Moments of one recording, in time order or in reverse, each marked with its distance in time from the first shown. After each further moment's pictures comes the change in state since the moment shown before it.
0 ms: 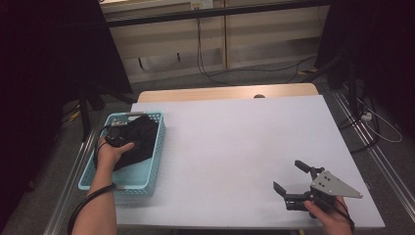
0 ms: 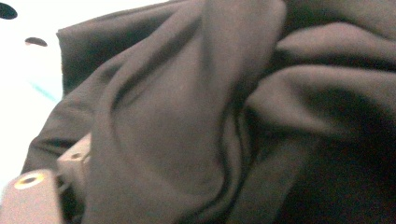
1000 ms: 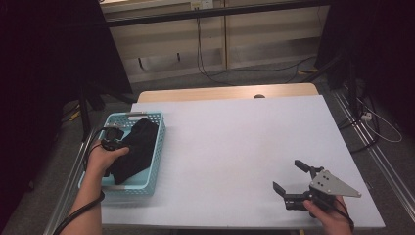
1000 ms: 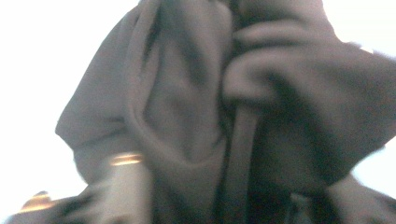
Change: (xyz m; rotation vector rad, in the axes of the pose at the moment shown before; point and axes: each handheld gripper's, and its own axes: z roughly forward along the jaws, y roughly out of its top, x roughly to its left) left arm -0.021 0.004 -0.041 0.058 -0.145 0.031; right arm 0.000 0.000 0.002 0.013 0.004 -0.009
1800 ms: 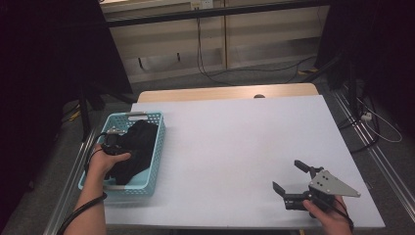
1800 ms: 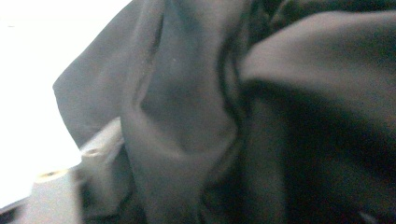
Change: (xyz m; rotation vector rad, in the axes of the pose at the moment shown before) left arm 0.012 -0.021 0.017 -0.015 0.044 0.006; right arm 0.000 0.000 0.001 0.007 -0.007 0.001
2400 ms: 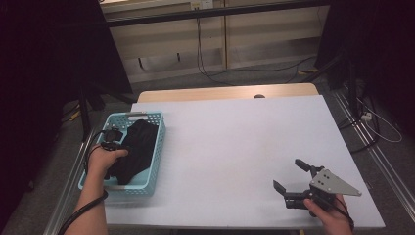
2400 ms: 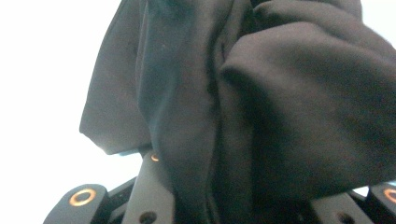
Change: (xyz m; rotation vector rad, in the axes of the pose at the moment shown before) left arm -0.010 0.018 -0.018 0.104 -0.049 -0.131; right arm -0.003 0.000 0.000 -0.008 -0.002 0.009
